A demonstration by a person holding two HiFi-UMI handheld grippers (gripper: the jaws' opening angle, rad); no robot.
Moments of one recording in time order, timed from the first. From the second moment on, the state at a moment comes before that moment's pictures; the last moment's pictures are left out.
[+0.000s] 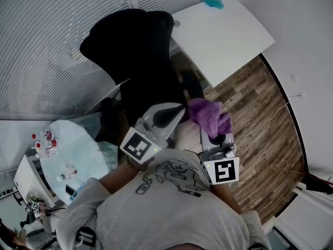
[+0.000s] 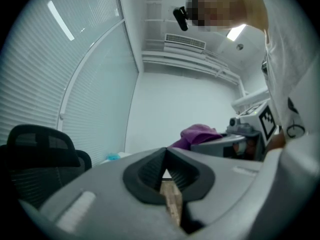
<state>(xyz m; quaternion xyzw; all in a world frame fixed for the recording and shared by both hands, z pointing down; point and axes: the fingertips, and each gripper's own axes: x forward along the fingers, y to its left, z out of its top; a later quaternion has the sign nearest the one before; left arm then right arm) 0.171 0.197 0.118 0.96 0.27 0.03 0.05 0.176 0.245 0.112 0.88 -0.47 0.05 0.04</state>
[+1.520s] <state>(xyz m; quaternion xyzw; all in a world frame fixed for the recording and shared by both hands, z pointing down) 0.239 0.215 0.235 0.95 0.25 0.12 0.12 0.254 0.263 0.211 0.86 -0.50 0.15 0.04</state>
